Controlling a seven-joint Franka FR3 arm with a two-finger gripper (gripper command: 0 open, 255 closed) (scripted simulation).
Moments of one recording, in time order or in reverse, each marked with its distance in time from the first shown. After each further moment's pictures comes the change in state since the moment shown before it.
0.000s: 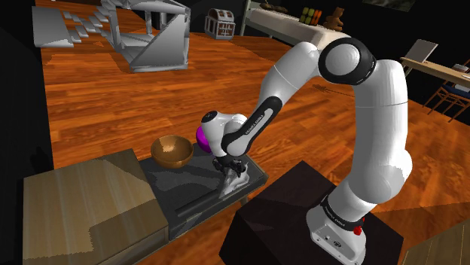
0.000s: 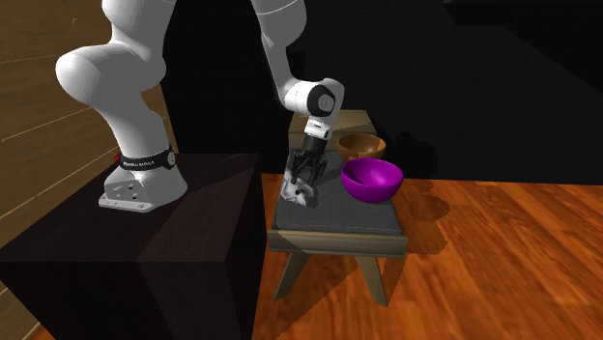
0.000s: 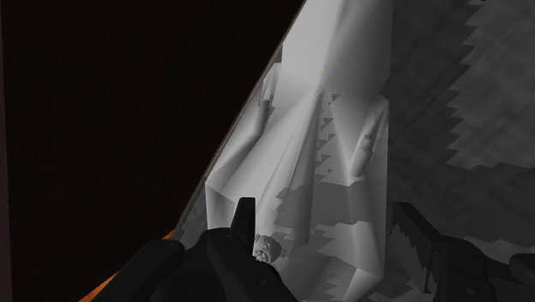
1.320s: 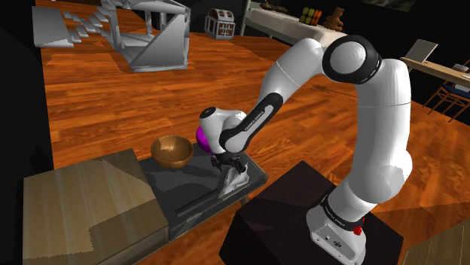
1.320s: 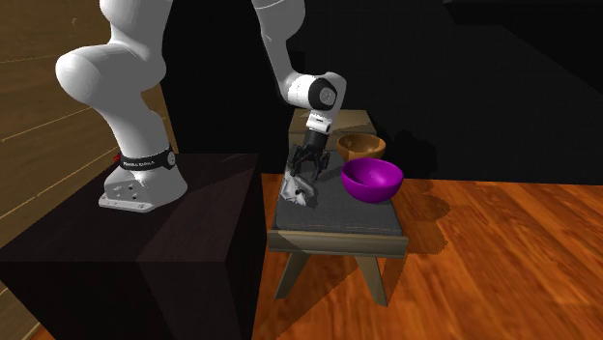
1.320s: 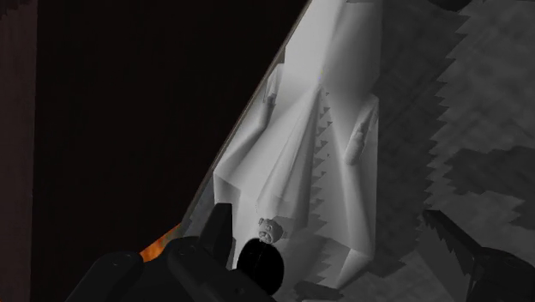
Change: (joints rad) arm -0.004 -0.029 0.020 0.010 0.028 -0.037 -0.017
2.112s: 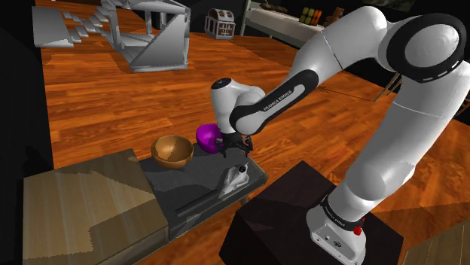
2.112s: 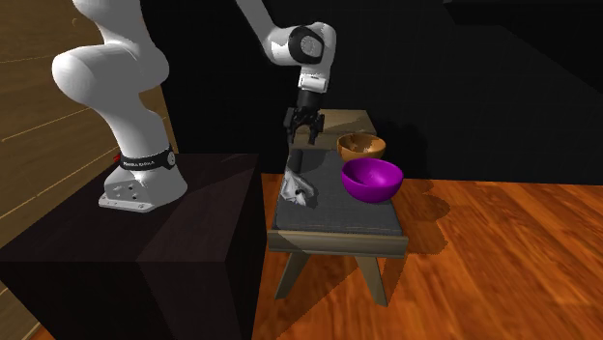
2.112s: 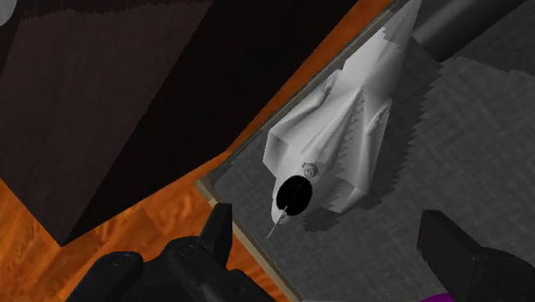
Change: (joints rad) arm -0.110 -0.386 0.159 -0.165 0.198 -0.040 -0.323
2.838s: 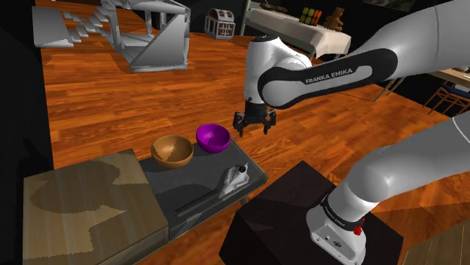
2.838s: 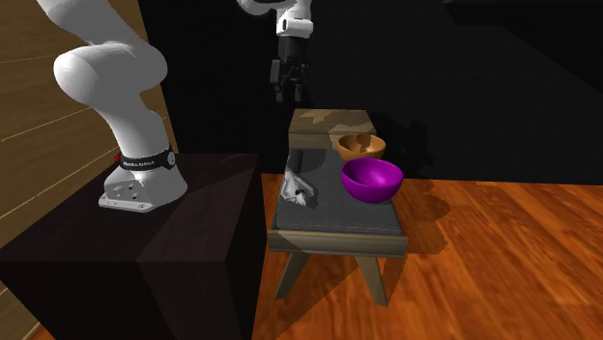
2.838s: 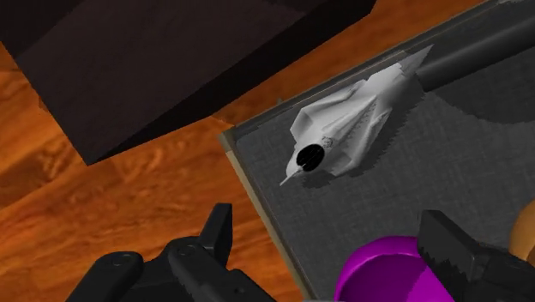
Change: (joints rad) arm 0.055 -0.556 -0.095 -0.159 0.353 -0.115 -0.608
